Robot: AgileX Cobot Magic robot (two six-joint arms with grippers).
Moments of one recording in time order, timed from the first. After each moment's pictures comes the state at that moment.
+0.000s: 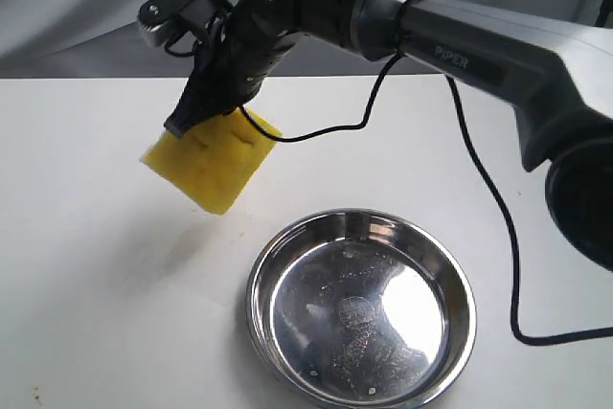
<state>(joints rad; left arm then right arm) -0.02 0.00 0.00 -0.05 0.29 -0.02 0.71 2.28 -2.09 0.10 0.80 -0.41</state>
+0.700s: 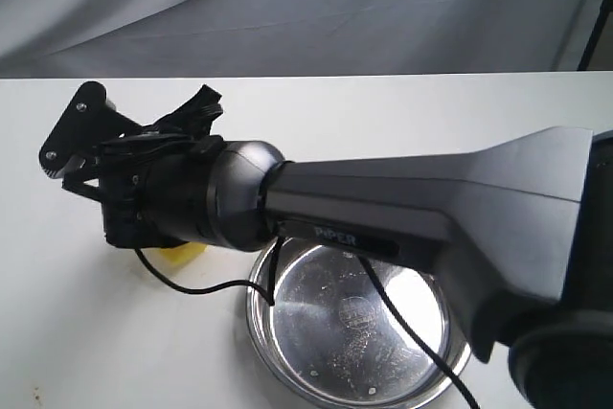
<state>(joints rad) -0.02 0.00 0.00 -0.05 0.29 -0.02 1.05 2.26 -1.78 -1.06 0.71 0.65</state>
